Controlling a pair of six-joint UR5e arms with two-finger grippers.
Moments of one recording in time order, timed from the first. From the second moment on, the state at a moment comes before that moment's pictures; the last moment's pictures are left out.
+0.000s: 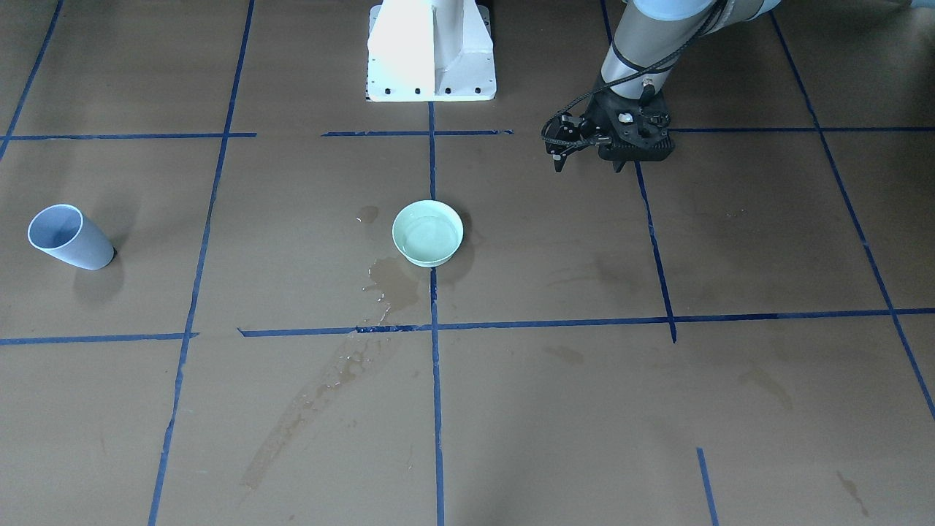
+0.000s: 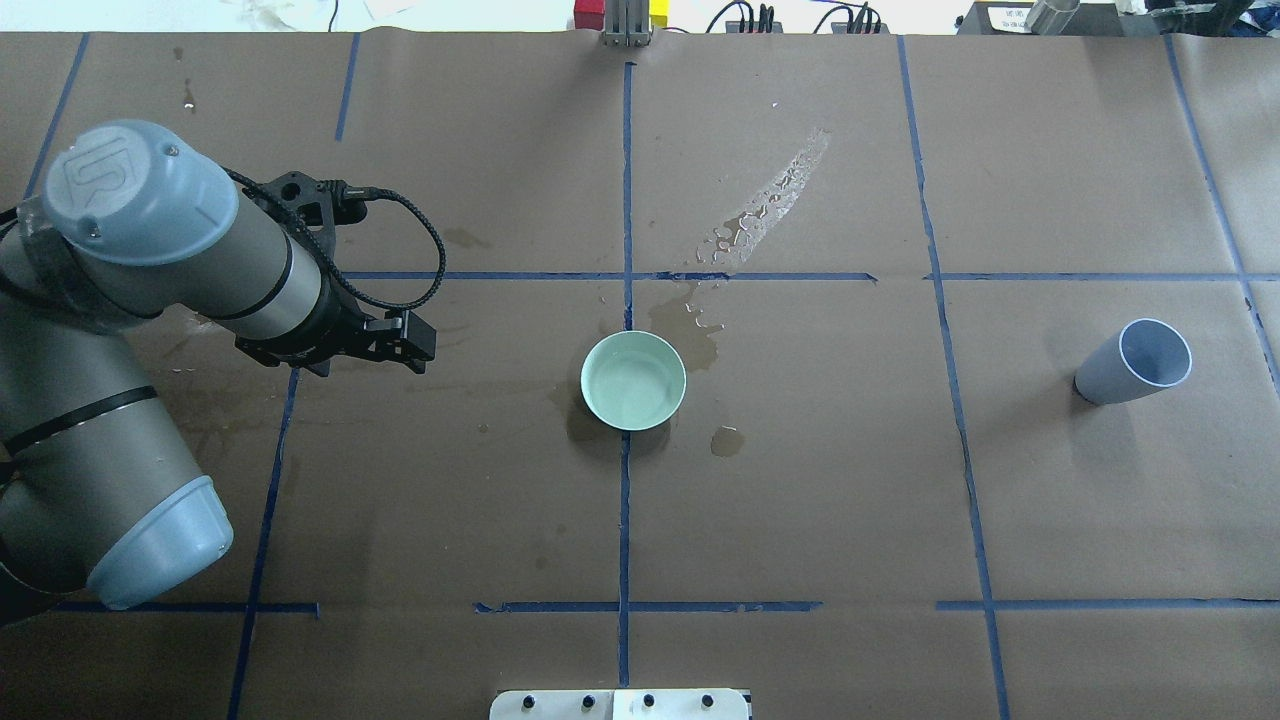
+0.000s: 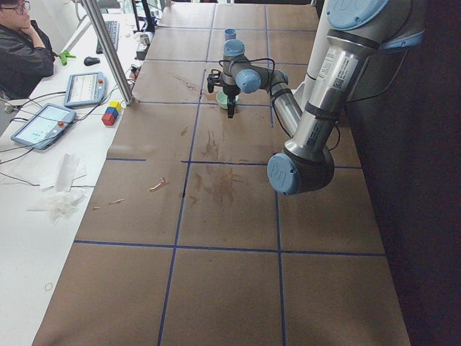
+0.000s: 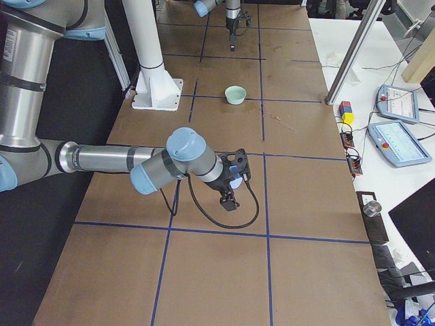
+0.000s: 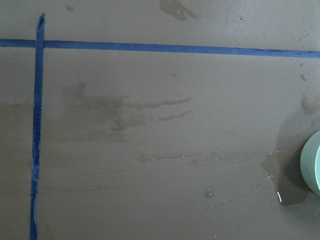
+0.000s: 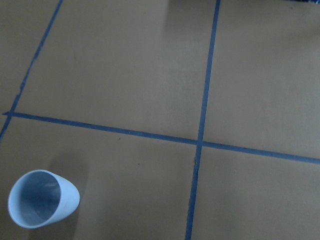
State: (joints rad) left arm -0.68 -1.98 -2.04 -1.46 -2.01 -1.12; right arm 1.64 -1.82 1.92 -1.29 2.37 0.07
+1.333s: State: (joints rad) left arm -0.58 -2.22 -1.80 -1.51 -1.94 -1.35; right arm 1.62 -1.63 1.71 -1.73 2.34 -0.25
